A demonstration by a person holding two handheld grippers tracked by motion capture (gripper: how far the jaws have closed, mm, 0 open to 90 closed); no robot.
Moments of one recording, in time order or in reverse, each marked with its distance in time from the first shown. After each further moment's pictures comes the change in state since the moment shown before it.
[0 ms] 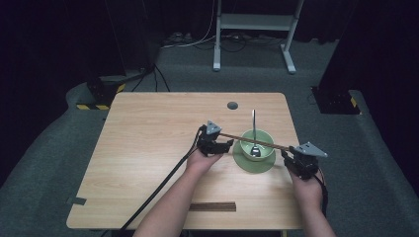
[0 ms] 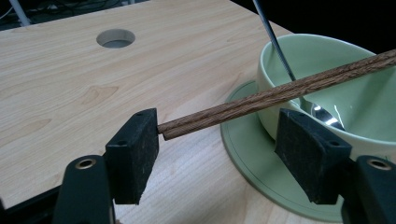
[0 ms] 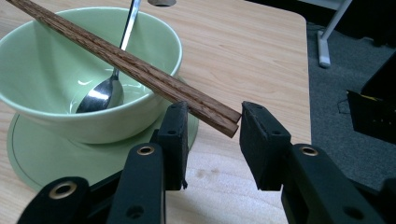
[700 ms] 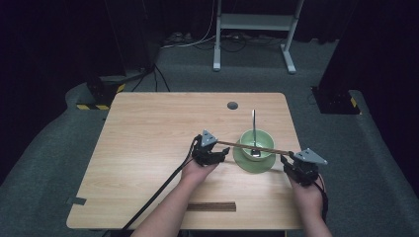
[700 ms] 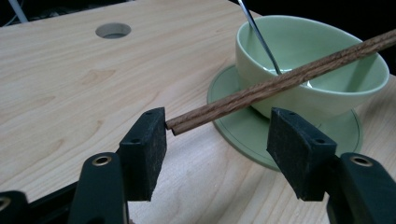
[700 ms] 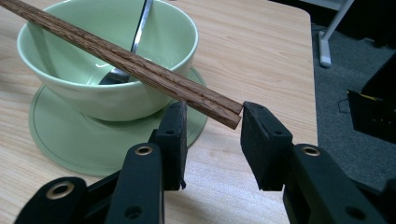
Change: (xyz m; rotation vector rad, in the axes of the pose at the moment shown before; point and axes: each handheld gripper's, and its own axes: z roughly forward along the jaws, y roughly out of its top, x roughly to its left) left arm -0.012 -0.023 -0.024 -0.008 0.001 0.028; right arm 0.010 -0.011 -0.011 0.000 -0.004 -0.013
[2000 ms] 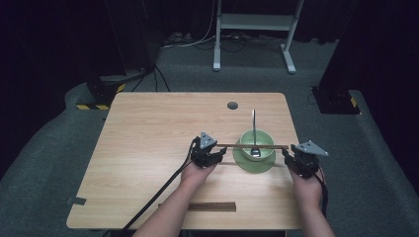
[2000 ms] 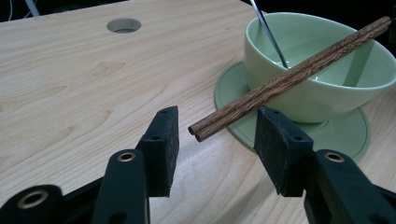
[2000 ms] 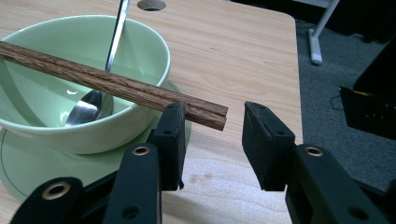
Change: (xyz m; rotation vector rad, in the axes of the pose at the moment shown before) left arm -0.002 -0.005 -0.005 -0.016 0.039 -0.032; right arm -0.012 0.015 0.013 -0.001 -0.029 0.039
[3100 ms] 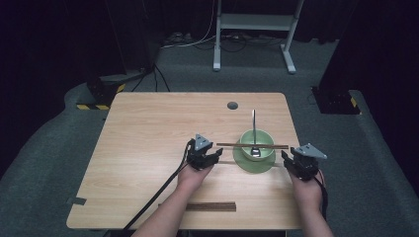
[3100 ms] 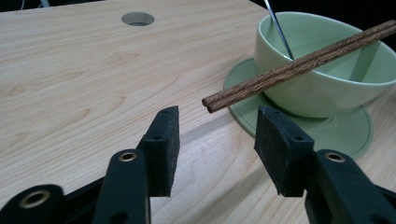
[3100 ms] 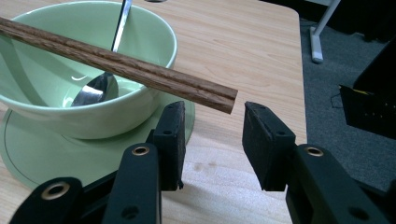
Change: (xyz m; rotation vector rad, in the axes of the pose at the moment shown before) left arm 0.005 -0.008 -0.014 -0.010 0.013 -0.050; right arm 0.004 -0.008 -0.003 0.013 0.001 -0.014
